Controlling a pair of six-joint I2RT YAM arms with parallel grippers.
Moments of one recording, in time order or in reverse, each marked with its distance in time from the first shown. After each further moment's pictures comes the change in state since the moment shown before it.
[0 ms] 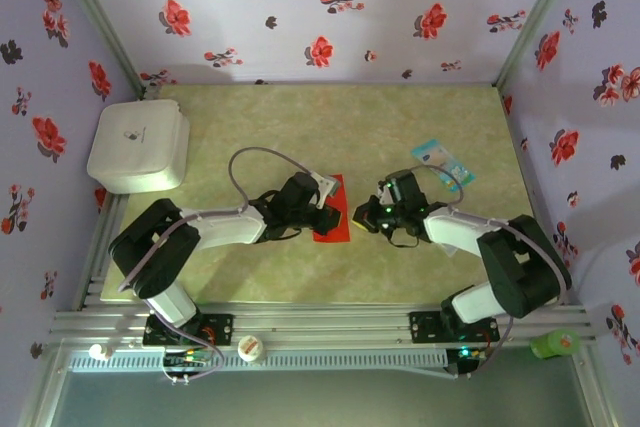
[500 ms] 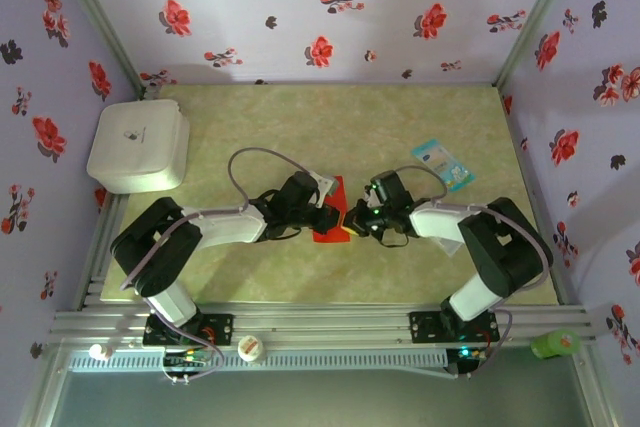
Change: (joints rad) left arm 0.010 0.012 0.001 0.000 0.000 -0.017; right arm 0.064 0.128 0.070 0.000 -0.016 -0.003
